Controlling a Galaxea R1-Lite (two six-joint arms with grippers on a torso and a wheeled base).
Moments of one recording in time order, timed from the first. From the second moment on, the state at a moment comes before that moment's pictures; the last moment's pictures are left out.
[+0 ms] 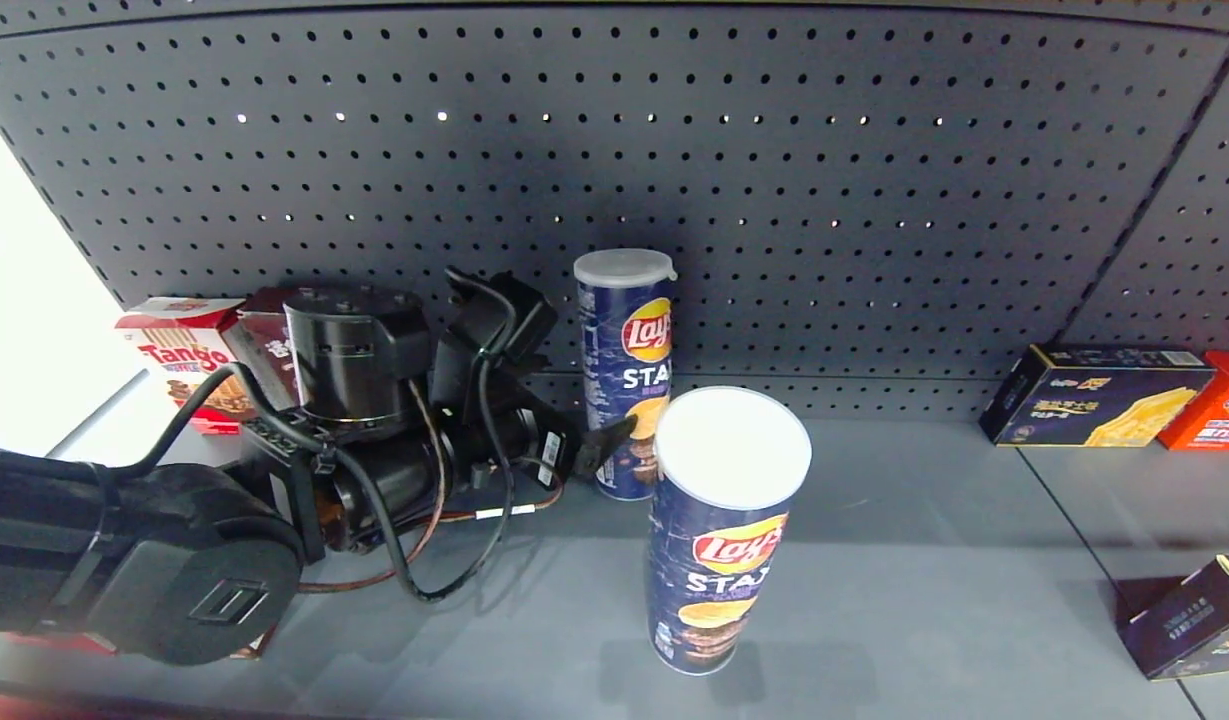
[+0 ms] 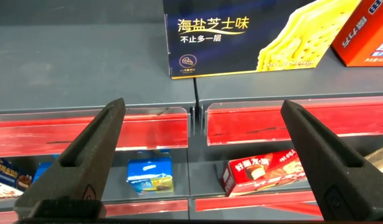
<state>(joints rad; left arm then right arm) -0.54 1.77 -0.86 -0.73 -0.06 0.18 -0.15 0.09 0.00 0.00 0.04 0.00</state>
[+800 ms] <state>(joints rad) -0.54 1.71 -0.77 -0.74 0.05 0.20 -0.15 0.09 0.00 0.00 0.04 0.00</state>
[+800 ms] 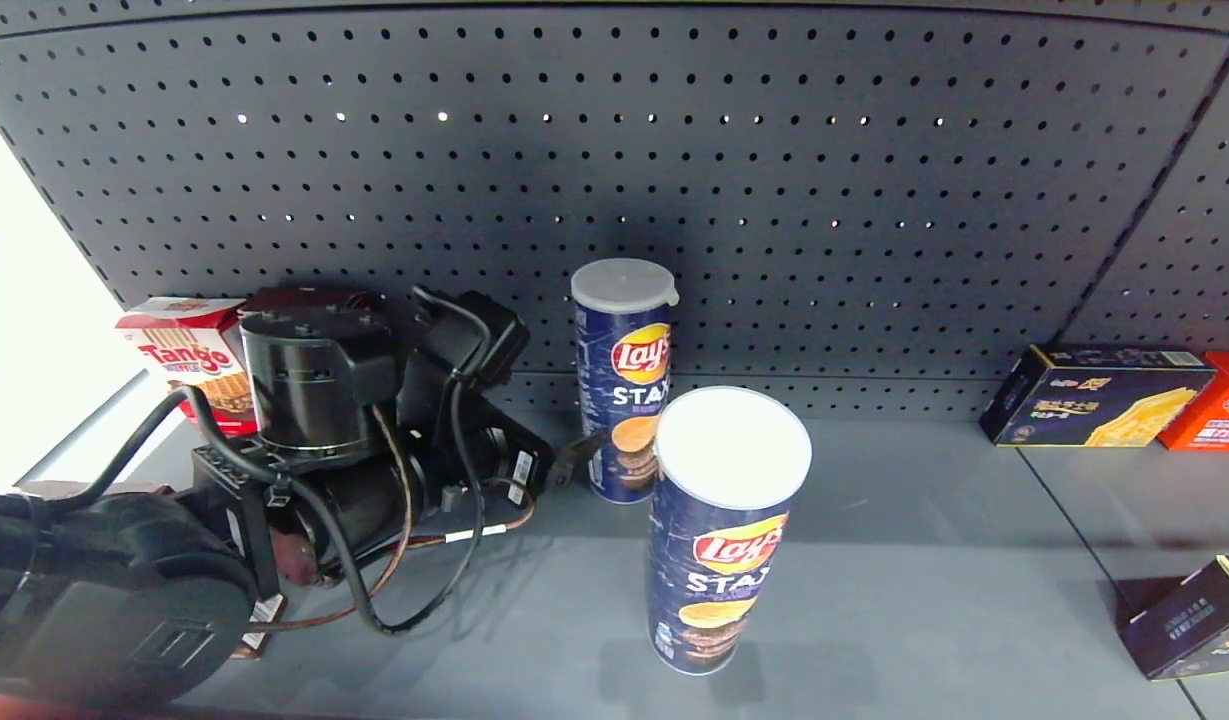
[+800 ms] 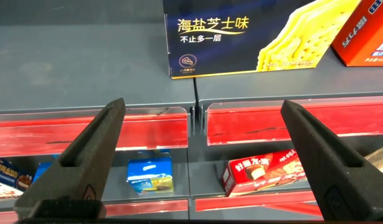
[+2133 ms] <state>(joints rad) -0.54 1.74 -0.77 -0.74 0.15 0.20 -0.15 0.09 0.00 0.00 0.04 0.00</state>
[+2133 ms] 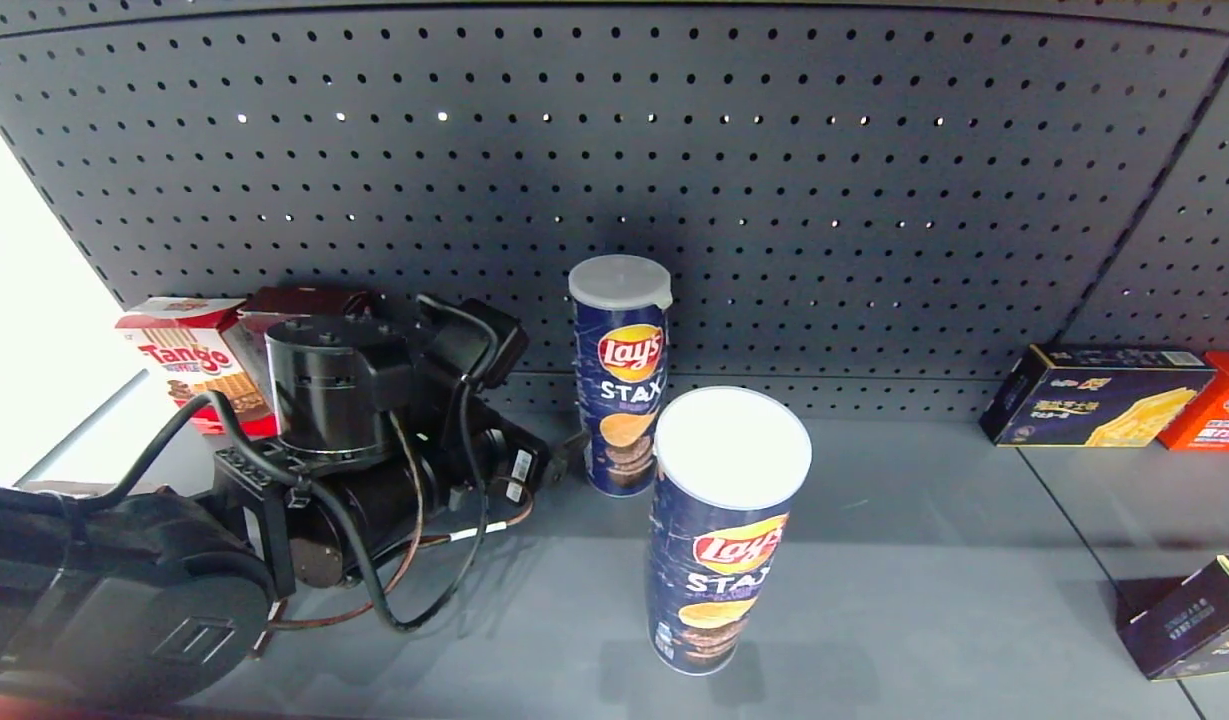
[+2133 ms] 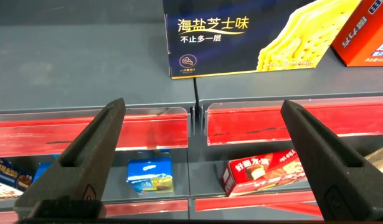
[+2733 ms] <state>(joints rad) -0.52 1.74 -0.77 -0.73 0.21 0.20 -0.15 0.09 0.00 0.00 0.04 0.00</state>
